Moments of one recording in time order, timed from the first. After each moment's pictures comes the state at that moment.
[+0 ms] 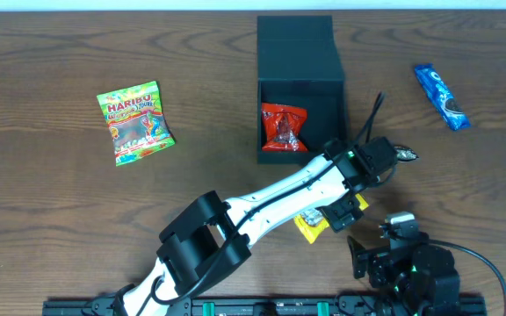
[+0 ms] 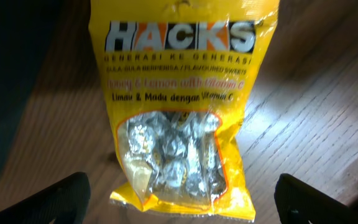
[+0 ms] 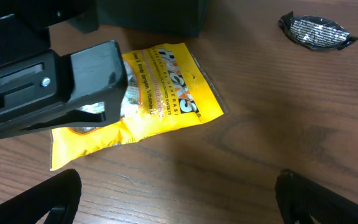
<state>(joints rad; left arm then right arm) -1.06 2.15 1.83 -1.14 0.02 -0.02 0.21 0.01 0.36 -1.07 -0.05 0.05</state>
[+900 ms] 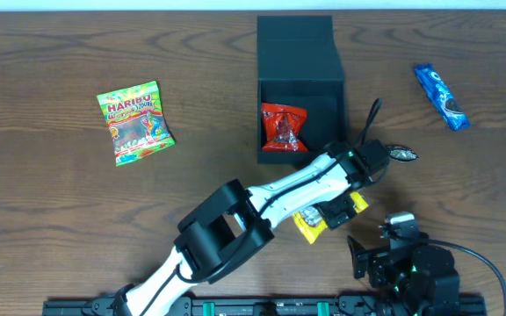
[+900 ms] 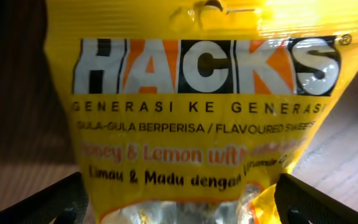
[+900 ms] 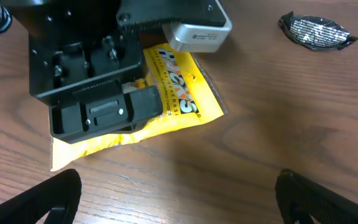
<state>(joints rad) -1.04 2.28 1.81 -1.06 0.02 0.01 0.21 0.01 0.36 -1.07 -0.05 0.05</state>
